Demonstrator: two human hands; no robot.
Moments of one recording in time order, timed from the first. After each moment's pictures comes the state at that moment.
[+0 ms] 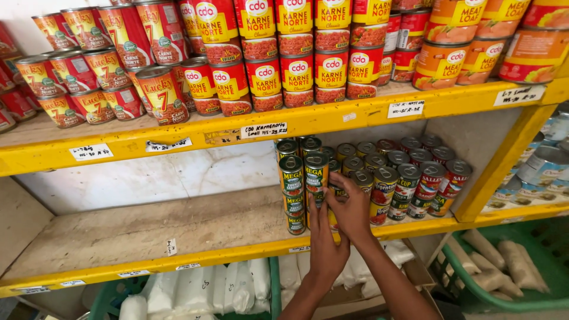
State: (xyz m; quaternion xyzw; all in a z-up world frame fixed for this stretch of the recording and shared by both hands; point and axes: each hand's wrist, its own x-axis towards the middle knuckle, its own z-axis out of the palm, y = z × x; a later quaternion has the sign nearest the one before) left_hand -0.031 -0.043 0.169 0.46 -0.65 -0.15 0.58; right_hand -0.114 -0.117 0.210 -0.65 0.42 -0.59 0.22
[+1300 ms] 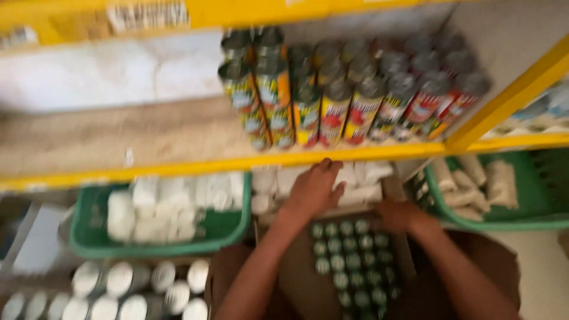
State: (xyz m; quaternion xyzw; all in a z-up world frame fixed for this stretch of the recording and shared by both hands) left_hand -0.084 -0.049 0.130 0.53 -0.74 -0.16 0.38; right_hand -0.361 -0.088 0.017 -0.84 0.43 0.23 0.24
